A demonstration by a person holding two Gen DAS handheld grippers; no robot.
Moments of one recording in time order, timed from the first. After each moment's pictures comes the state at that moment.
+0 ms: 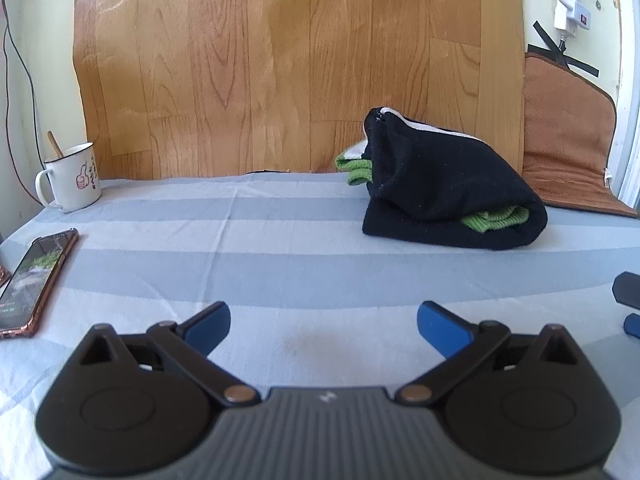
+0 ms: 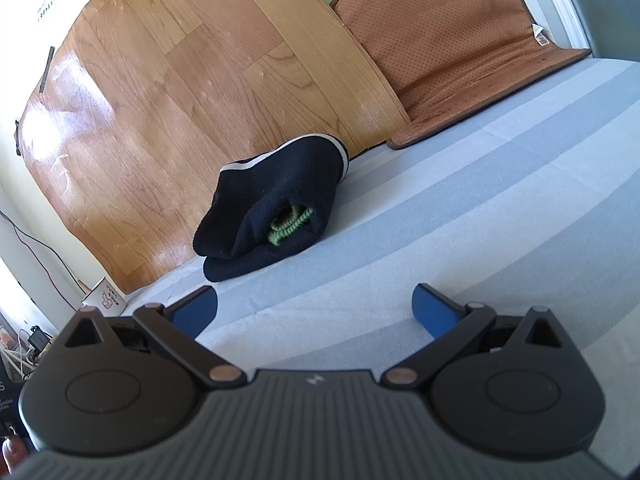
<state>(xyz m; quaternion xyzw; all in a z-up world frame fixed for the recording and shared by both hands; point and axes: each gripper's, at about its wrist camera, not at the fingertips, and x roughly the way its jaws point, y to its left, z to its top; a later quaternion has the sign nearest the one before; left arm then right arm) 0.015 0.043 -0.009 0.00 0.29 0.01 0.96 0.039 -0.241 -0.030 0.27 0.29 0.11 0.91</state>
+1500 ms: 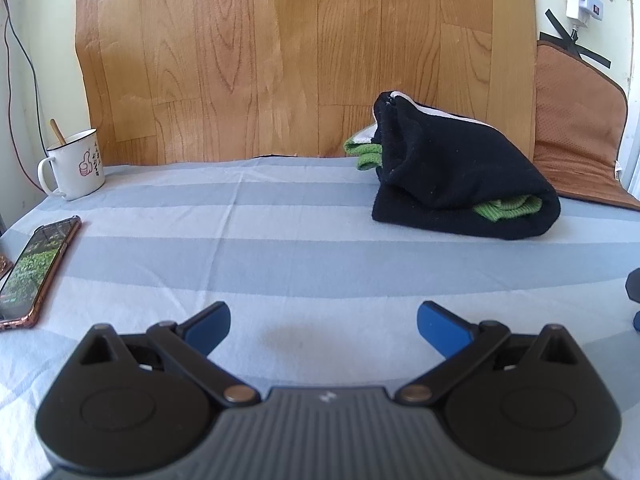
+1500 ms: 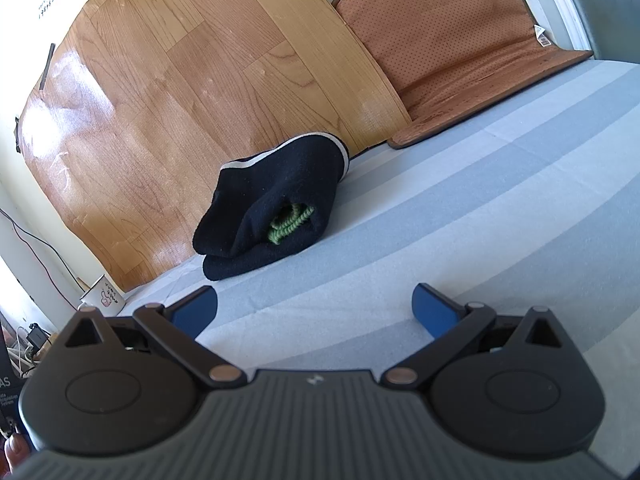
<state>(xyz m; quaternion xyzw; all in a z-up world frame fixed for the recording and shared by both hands) 0.022 0.044 -0.013 0.00 0.31 0.02 0.95 0.040 -0.240 -0.028 0.27 0.29 0.12 0.91</state>
